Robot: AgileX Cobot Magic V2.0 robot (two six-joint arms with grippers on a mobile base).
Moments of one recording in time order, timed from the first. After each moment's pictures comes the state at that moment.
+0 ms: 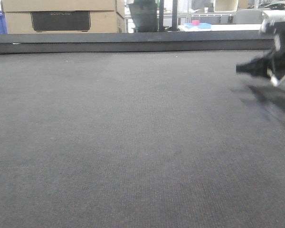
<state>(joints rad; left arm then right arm) -0.04 0.31 -0.58 -0.02 0.34 -0.03 0.03 2.10 -1.13 0.07 -0.71 -0.07</state>
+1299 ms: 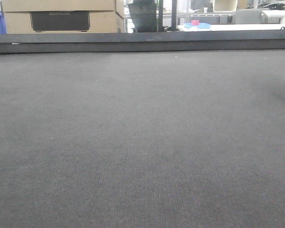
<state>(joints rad) 0.09 1.63 -0.68 -0.10 -0.59 -0.03 0.03 1.19 -1.11 0.07 0.15 -0.07</state>
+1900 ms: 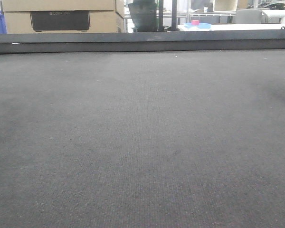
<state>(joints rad) 0.09 1.96 -0.97 -0.12 -0.60 -0.03 0.03 1.19 -1.11 0.07 0.17 -0.07</state>
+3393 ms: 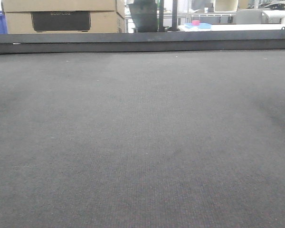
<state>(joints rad) -0.21 1.10 -1.14 -0.01 0.62 -0.03 0.15 0.92 -0.90 0.09 0.50 -0.07</state>
